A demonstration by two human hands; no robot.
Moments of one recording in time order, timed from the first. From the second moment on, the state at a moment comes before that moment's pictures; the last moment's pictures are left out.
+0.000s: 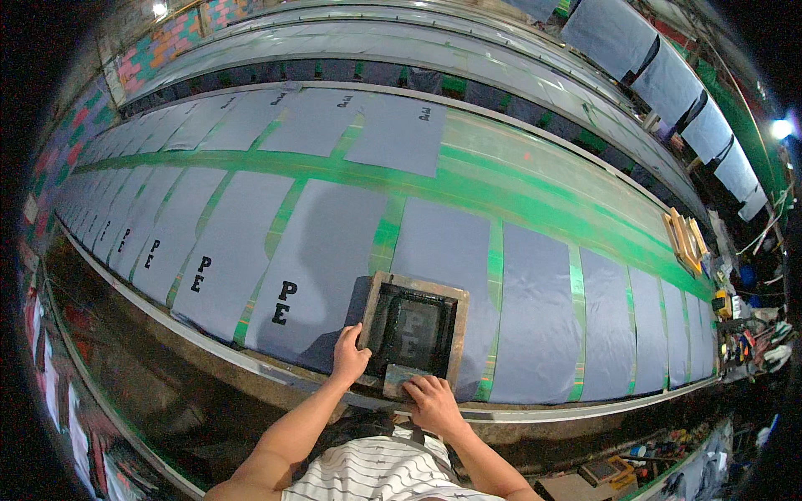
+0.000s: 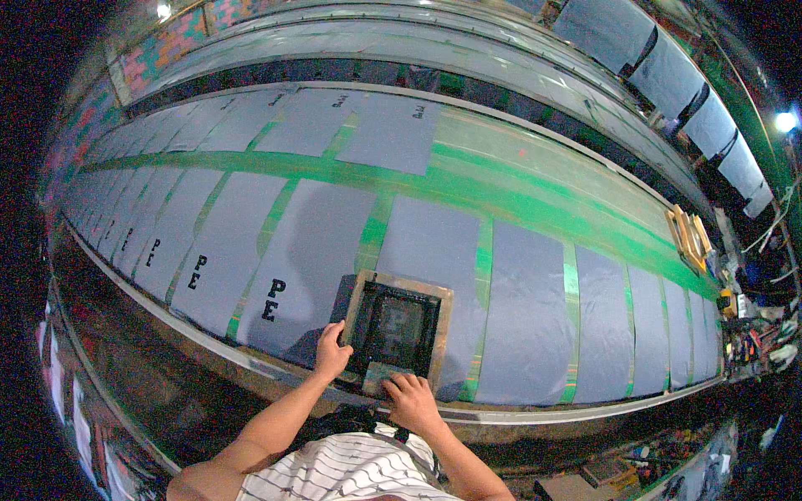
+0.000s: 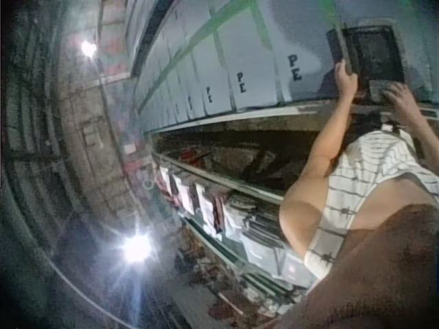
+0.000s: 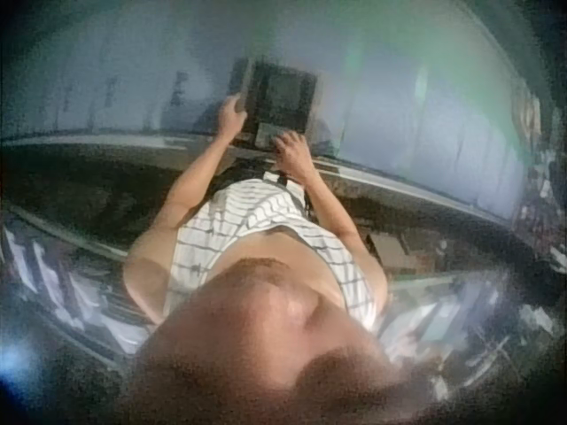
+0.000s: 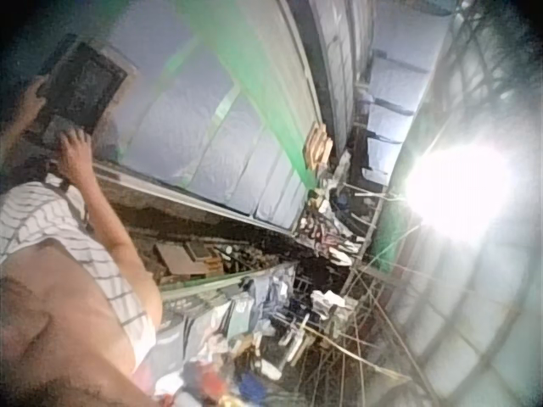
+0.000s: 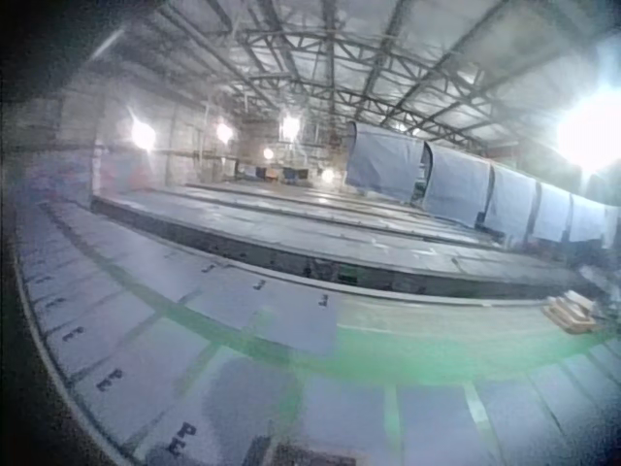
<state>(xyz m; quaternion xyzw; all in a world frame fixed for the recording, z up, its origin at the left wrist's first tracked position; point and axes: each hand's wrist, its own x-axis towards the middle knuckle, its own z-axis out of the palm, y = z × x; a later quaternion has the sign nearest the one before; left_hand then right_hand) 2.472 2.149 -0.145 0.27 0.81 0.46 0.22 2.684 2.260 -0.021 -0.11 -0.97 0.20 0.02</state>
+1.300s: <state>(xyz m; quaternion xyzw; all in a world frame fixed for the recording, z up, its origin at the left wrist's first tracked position) 2.461 2.178 -0.117 0.29 0.81 0.46 0.22 2.576 2.395 -0.039 -0.15 -0.97 0.11 0.16</state>
